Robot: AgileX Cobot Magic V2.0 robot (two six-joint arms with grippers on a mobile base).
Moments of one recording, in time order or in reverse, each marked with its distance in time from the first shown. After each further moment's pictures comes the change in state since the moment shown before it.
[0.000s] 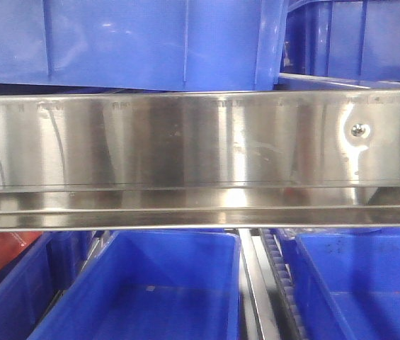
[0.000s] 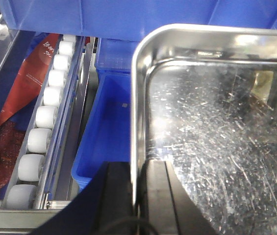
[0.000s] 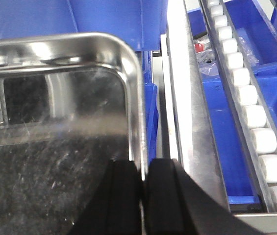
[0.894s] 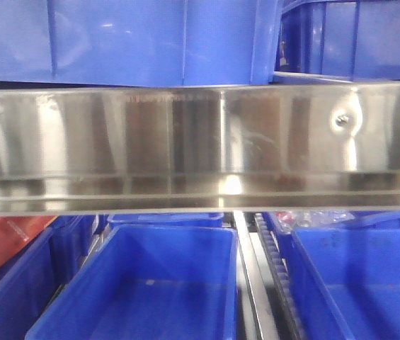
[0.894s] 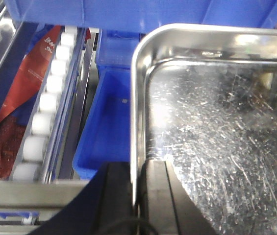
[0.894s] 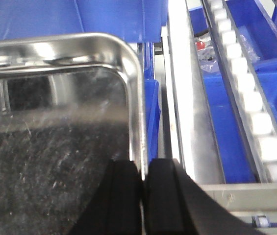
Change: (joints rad) left arm 0.002 0.000 0.003 0.000 0.000 0.000; right arm 0.000 0.001 0.000 0.000 -0.012 0.000
